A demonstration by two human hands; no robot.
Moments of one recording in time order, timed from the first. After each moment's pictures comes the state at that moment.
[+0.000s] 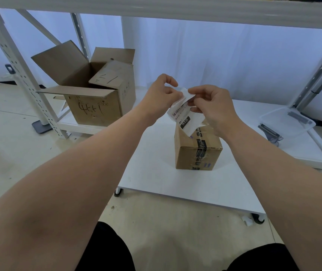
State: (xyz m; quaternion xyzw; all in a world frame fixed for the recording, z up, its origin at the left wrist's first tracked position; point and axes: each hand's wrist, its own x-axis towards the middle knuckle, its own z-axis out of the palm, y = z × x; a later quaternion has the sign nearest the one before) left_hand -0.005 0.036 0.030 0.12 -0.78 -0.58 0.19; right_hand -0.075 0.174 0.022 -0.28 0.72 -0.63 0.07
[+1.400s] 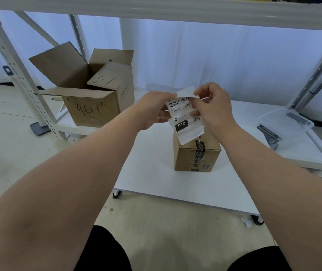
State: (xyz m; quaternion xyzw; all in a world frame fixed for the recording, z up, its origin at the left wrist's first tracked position) left_hand -0.009 0.029 0.026 0.20 -0.71 -0.66 0.08; right_hand -0.077 0.172 0.019 -0.28 0.74 -0.62 -0.01
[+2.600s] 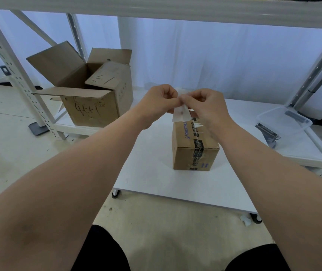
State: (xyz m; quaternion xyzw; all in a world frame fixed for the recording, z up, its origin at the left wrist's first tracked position) left_hand -0.008 0.036 0.024 0.08 -0.79 -0.59 0.16; right_hand -0.070 0.170 0.021 -0.25 0.74 -0.63 0.08
